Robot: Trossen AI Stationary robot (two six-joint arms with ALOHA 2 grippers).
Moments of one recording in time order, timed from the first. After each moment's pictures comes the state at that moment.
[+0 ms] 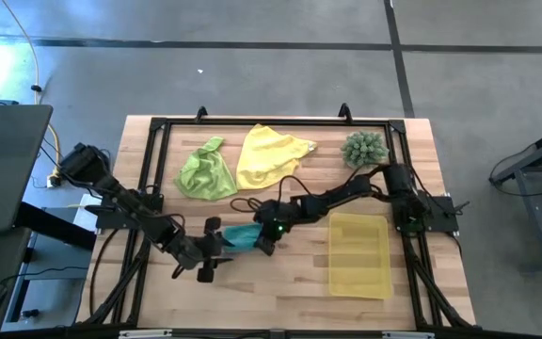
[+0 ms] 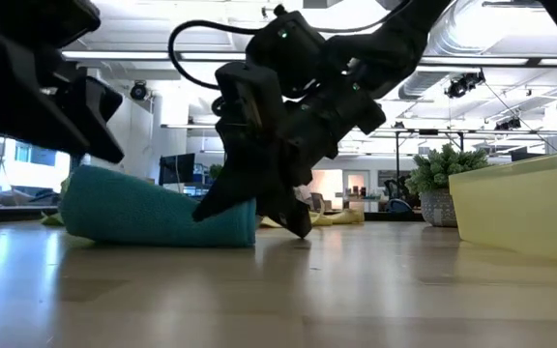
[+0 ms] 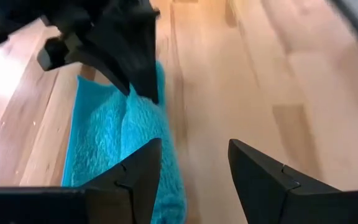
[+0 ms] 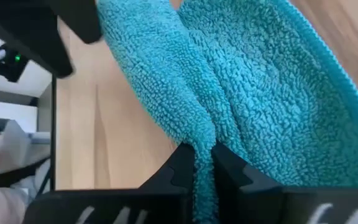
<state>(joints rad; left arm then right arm) -0.55 1.43 0.50 0.18 -0.49 -0.35 0.10 2.18 1.23 0.16 -0.35 0.72</state>
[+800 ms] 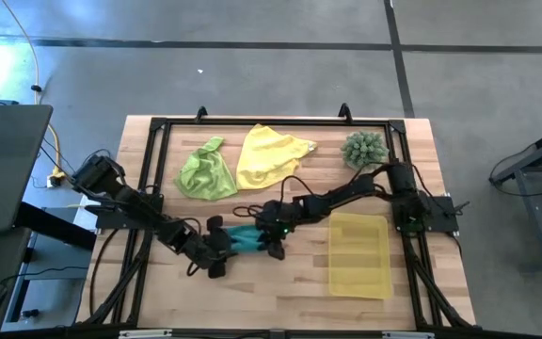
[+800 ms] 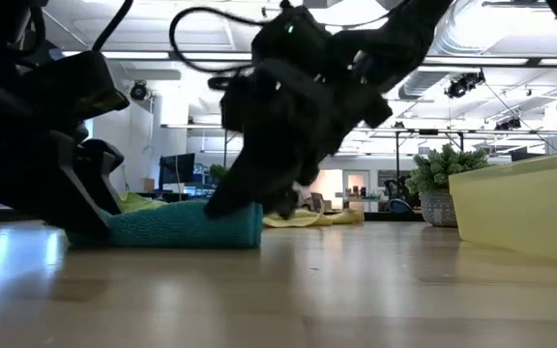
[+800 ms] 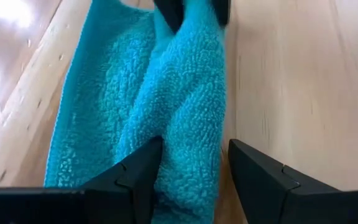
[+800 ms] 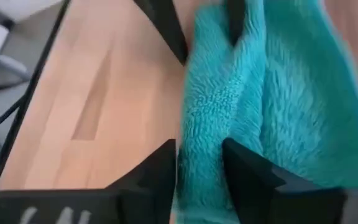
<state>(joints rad) -0.48 1.65 0.50 0.19 -0.44 -0.59 0.11 2.10 1.22 0.15 -0.36 0.29</state>
